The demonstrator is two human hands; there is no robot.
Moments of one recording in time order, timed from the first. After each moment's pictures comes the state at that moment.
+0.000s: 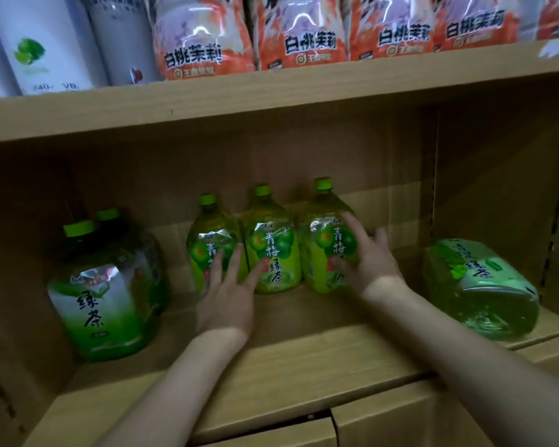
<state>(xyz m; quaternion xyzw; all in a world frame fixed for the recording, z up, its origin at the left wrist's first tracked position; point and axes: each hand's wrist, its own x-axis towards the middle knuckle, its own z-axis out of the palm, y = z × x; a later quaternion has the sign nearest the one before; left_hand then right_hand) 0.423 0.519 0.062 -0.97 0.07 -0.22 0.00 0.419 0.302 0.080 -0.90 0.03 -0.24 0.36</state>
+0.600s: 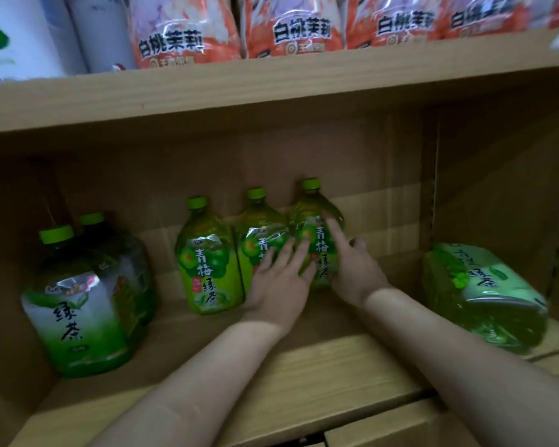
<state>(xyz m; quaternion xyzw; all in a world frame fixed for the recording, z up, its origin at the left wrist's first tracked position) 0.444 0.448 0.074 -0.93 0.24 -0.23 0.17 0.447 0.309 0.076 -0.94 -0.01 -0.18 0.29</state>
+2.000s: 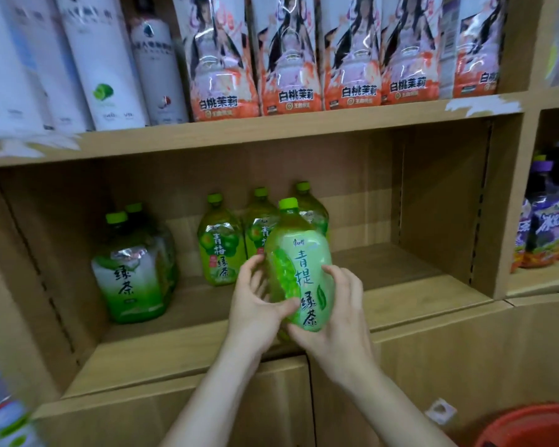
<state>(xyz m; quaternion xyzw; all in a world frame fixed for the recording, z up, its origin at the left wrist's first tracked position) 0.306 0.476 0.067 -0.69 0.11 -0.12 -0.70 0.275 0.353 0.032 -0.83 -0.08 -0.36 0.41</state>
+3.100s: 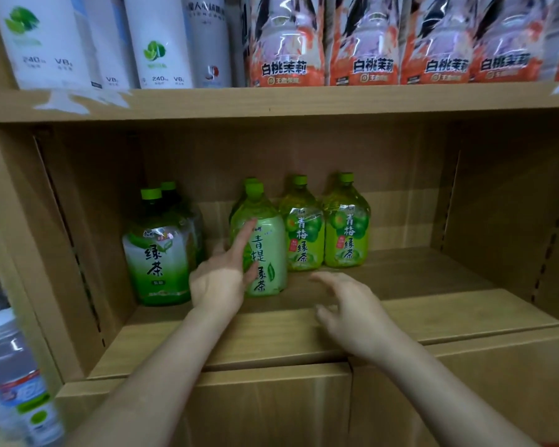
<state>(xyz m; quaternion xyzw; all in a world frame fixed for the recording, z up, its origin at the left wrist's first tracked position) 0.375 0.577 0.075 -0.95 0.01 -0.28 -0.14 0.313 0.378 0.070 -0.95 -0.14 -0.16 0.24</state>
